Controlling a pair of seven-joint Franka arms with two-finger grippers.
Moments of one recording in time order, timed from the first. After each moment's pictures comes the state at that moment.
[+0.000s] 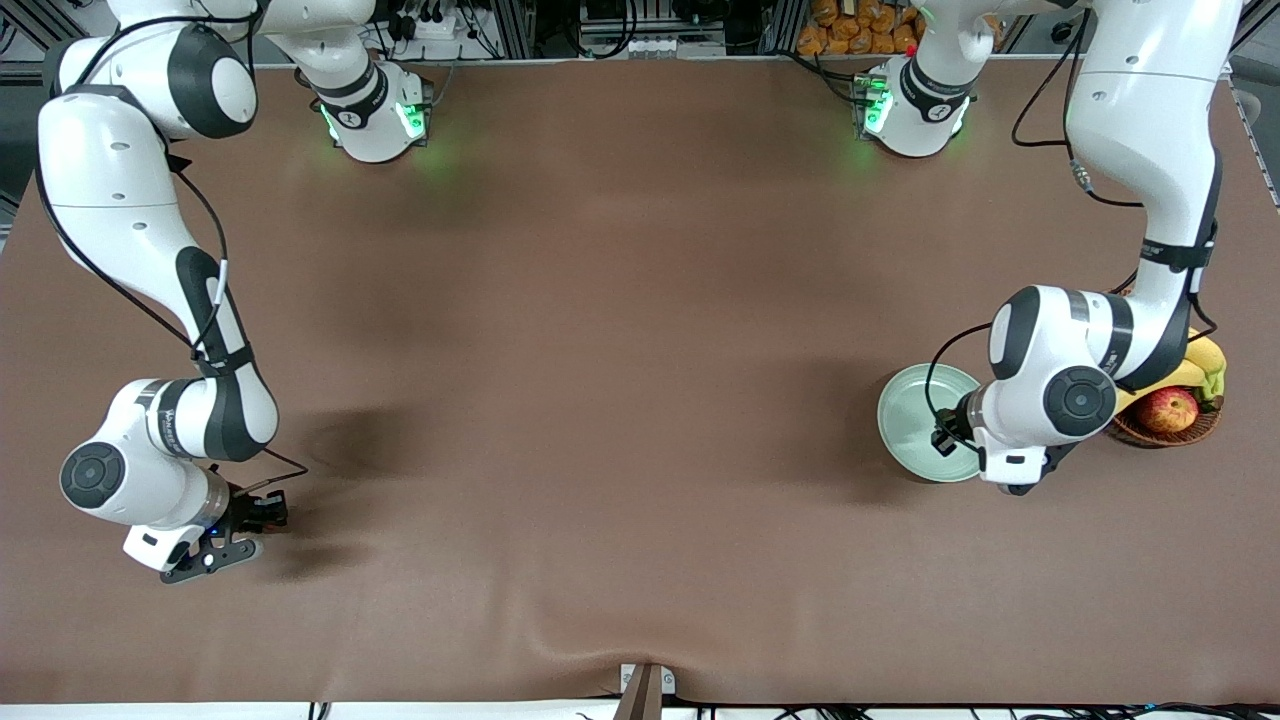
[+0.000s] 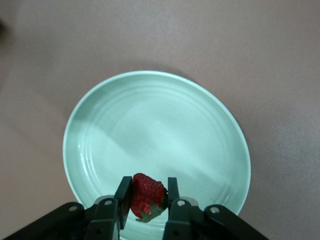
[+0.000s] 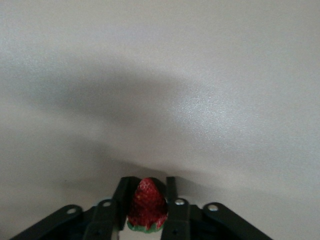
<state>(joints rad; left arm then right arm) -0.02 0.58 -0.13 -1.71 0.14 2.10 -0.93 -0.15 0.95 0.06 -1.28 -0.09 2.29 -0.39</state>
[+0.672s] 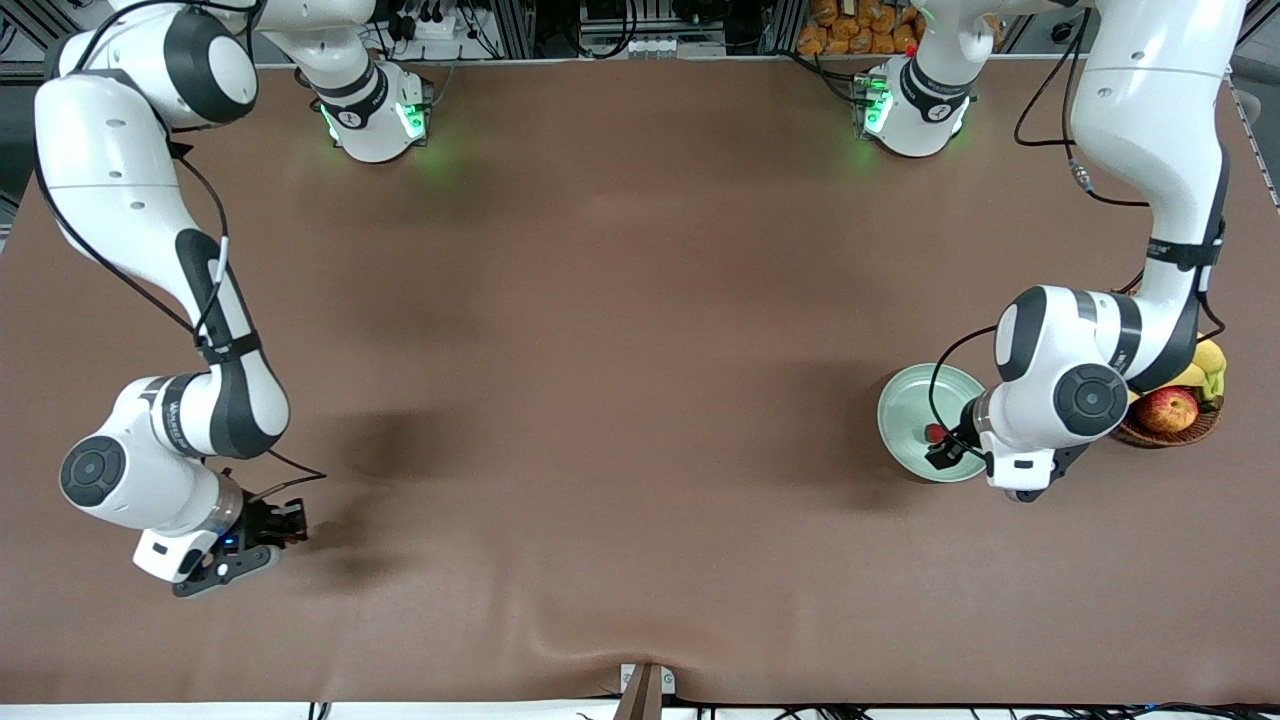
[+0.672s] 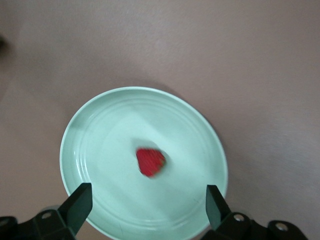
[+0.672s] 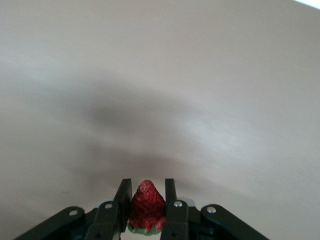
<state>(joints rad) -0.01 0.55 -0.14 -1.68 0.14 2.10 -0.93 -0.14 0.89 0.20 -1.25 -0.08 2.24 -0.39</state>
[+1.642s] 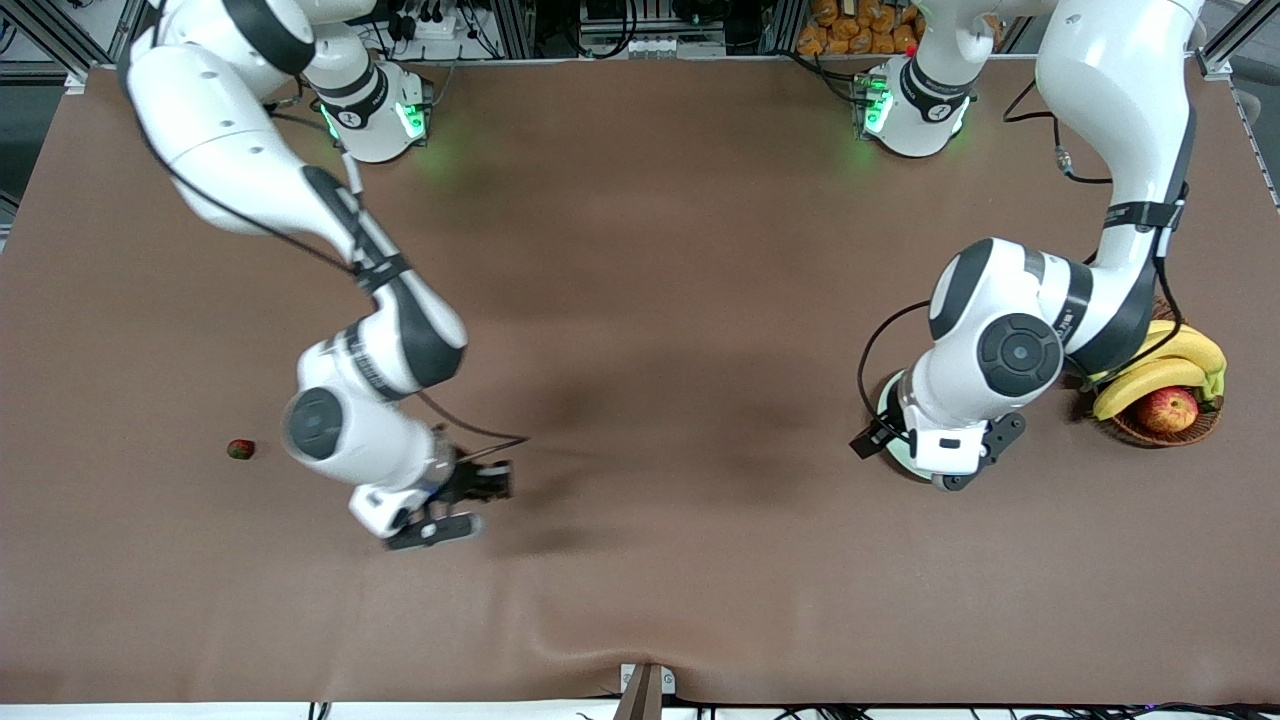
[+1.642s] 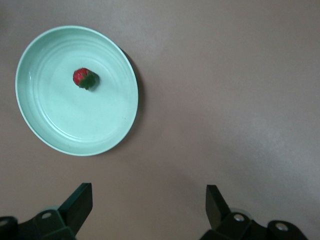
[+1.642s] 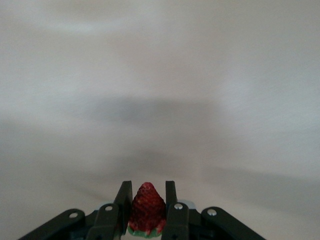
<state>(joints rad) -0.08 0.52 -0.29 -1.55 0.14 1.97 -1.10 0.13 0.87 0.40 -1.25 -0.08 2.23 0.30</state>
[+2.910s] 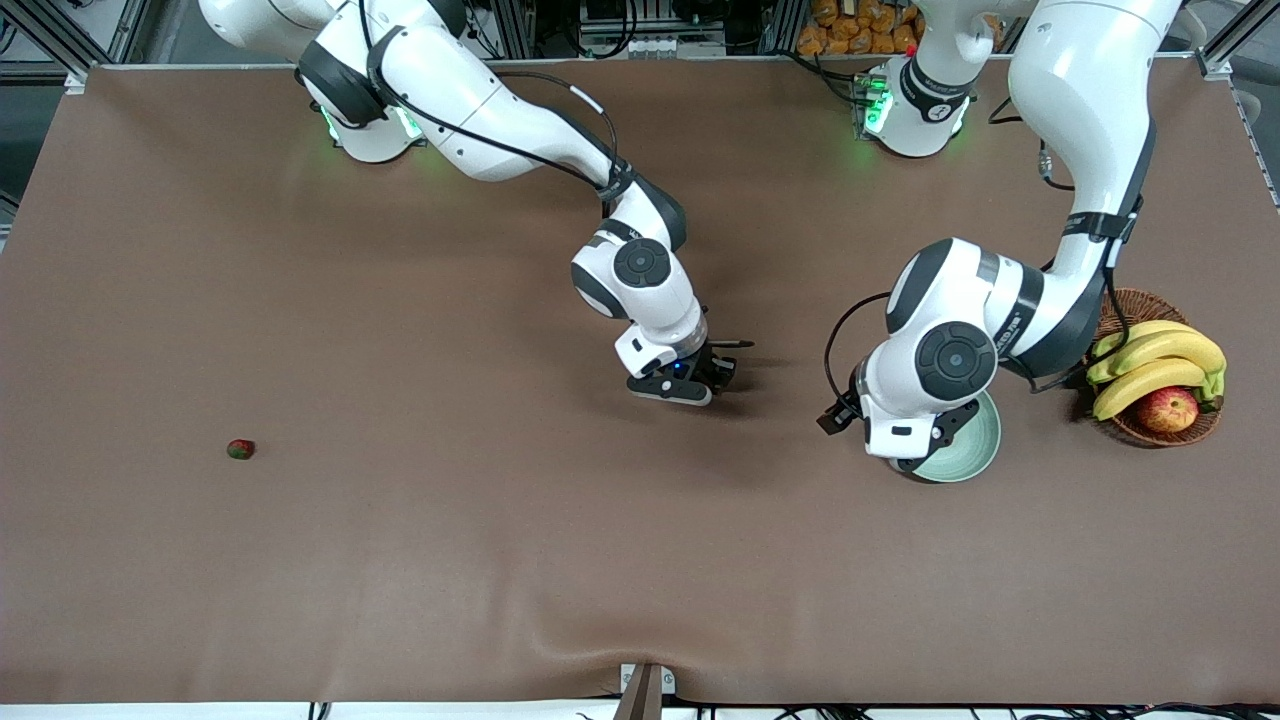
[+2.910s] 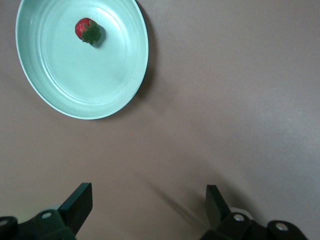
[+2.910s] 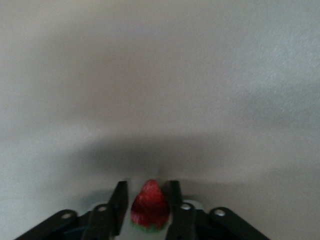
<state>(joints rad) -0.10 0.56 -0.33 -1.56 0.14 1.88 -1.16 0.72 1.00 0.15 -1.26 -0.10 2.57 1.13</state>
